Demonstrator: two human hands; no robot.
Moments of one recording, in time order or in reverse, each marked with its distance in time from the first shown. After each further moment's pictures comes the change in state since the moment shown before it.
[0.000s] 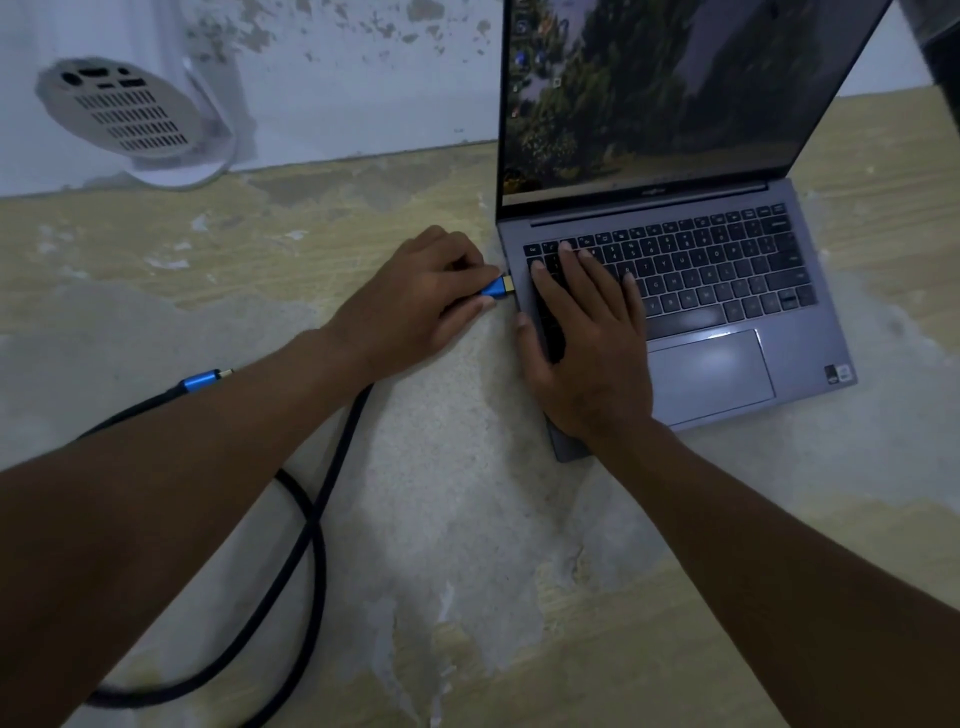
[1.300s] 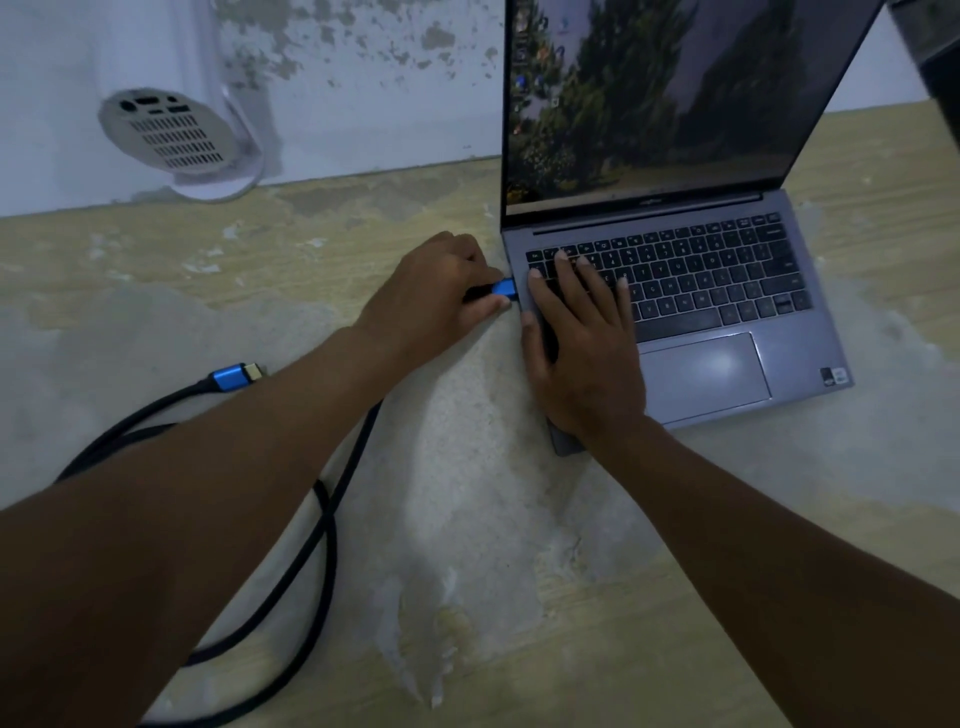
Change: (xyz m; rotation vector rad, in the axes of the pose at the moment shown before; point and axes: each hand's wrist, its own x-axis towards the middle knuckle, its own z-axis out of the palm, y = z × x) left_hand 0.010 0.022 -0.009 -0.030 -0.003 -0.196; right_hand -0.001 -0.007 -0.007 0.026 -0.068 -0.019
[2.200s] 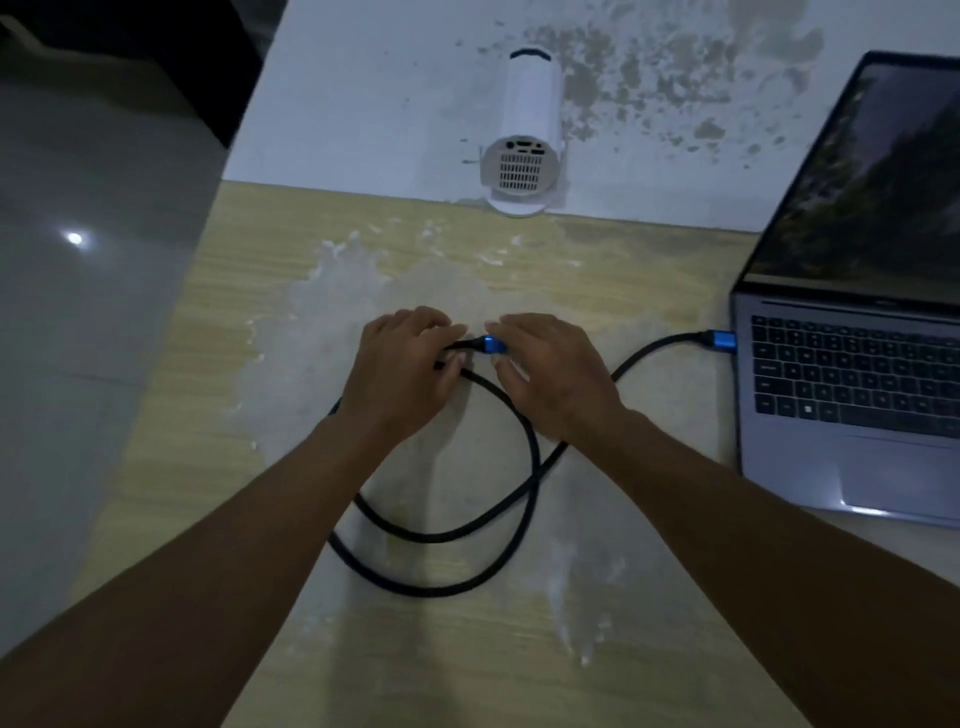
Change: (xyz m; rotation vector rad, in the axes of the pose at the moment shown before) left_hand -0.220 -0.047 -0.108 0.296 0.165 -0.549; right_hand 0.014 -0.203 0.026 0.241 -0.386 -0.473
